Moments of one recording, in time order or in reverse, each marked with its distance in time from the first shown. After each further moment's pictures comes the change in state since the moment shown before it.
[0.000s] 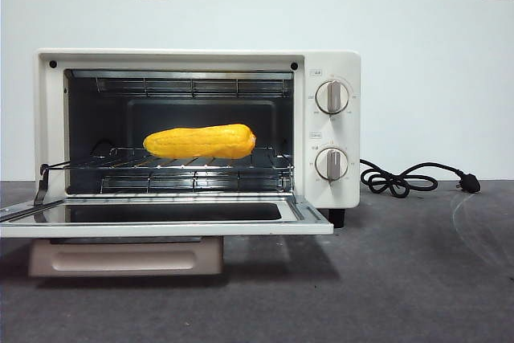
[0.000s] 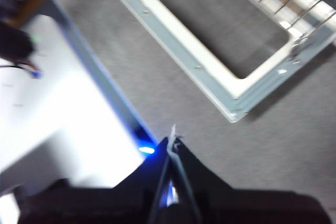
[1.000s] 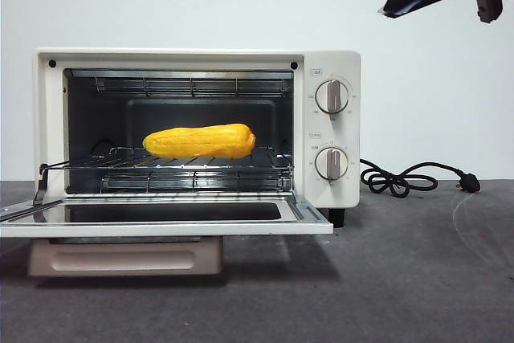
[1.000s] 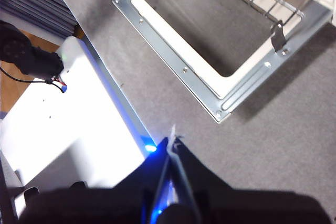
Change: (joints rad) left arm -0.111 0.591 0.000 0.163 -0.039 -0.065; right arm -0.322 0.150 0.000 -0.053 -0.283 -0.234
